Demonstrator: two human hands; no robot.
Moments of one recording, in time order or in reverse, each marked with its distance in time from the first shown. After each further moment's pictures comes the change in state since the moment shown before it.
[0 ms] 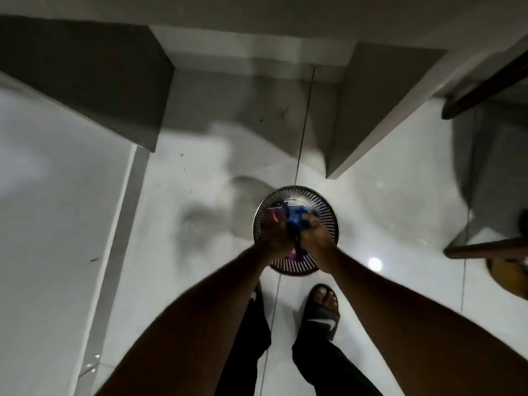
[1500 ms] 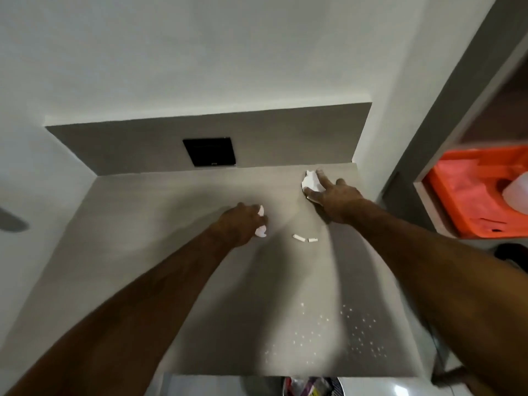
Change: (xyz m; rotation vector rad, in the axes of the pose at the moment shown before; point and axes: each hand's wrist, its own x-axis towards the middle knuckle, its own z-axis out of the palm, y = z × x) left_hand -0.080 0.334 -0.552 1.142 0.237 0.758; right_hand -0.135 -0.489 -0.369 -1.226 0.509 -0.440
